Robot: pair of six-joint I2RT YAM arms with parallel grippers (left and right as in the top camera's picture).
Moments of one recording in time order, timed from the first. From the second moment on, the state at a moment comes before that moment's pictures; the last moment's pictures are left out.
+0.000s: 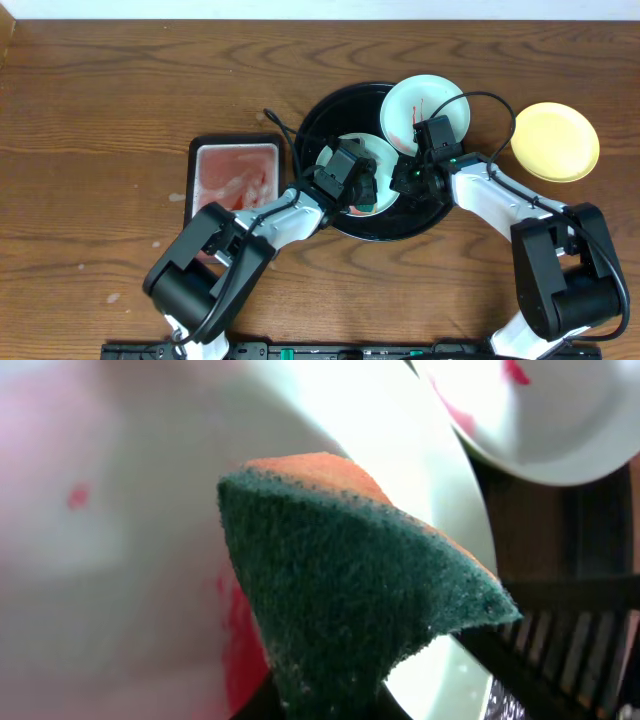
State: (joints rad) left arm -0.68 1.88 0.94 0.07 0.10 -0.73; right arm 0.32 1.80 0.96 -0.34 -0.19 0.62
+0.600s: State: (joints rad) left arm -0.50 1.92 0.95 0.20 0.13 -0.75; right arm 0.33 1.81 0.97 -0.37 -0.19 0.63
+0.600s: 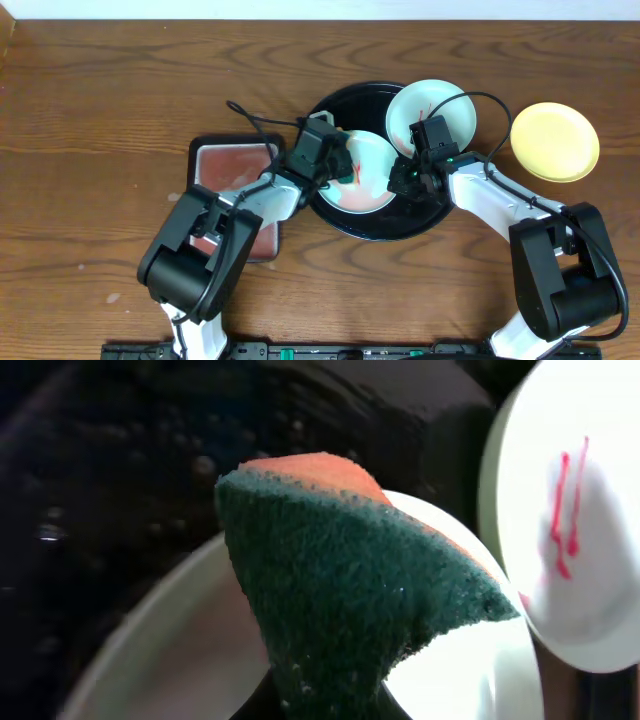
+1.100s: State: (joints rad) left arm -0.53 1.91 1.00 -0.03 0.15 -0.55; right arm 0.34 1.81 0.98 -0.39 -0.21 0.62
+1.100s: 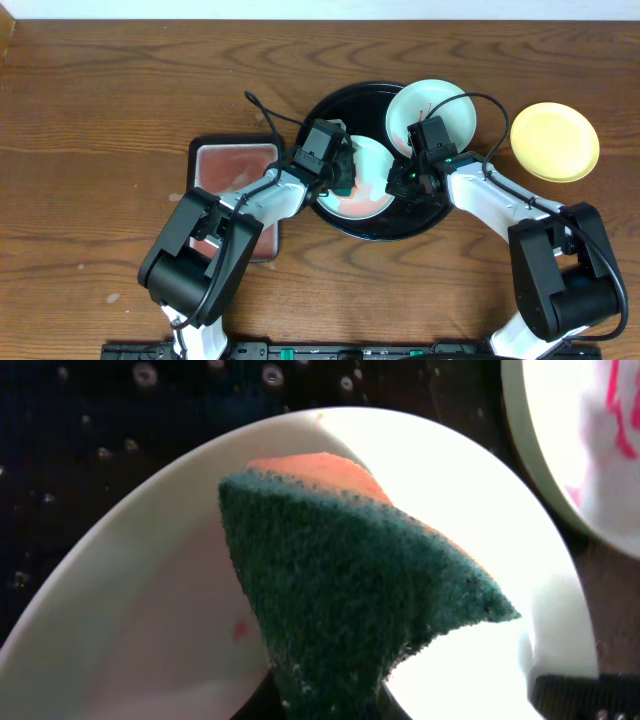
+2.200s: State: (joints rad) left arm -0.65 1.98 1.09 0.04 -0.01 -0.22; right arm 0.34 1.81 0.98 -0.41 -0.21 0.62
